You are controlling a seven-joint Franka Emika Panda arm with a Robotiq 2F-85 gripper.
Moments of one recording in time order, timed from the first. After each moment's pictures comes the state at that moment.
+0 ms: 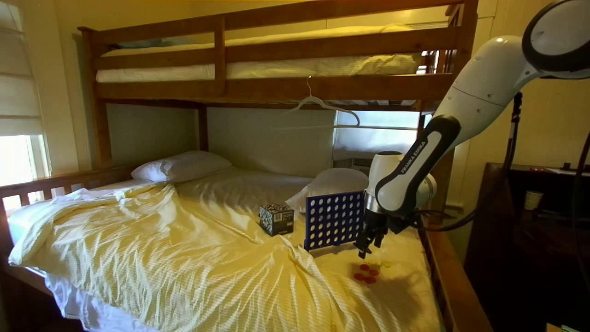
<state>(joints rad) -0.12 0.31 -0.10 -2.37 -0.14 2.82 -0.02</state>
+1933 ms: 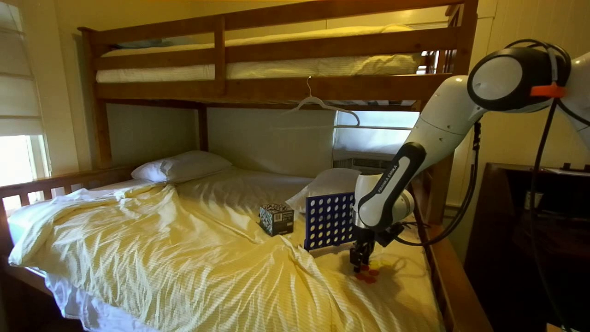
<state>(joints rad) -0.18 0.58 -0.05 -2.13 -0.13 2.77 -0.14</state>
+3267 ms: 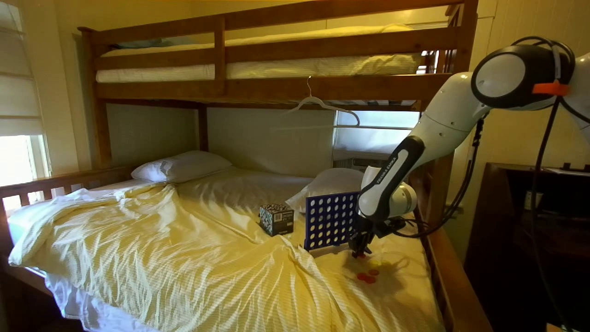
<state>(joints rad) -0.22 0.56 -0.05 -2.12 0.01 2.87 -0.13</state>
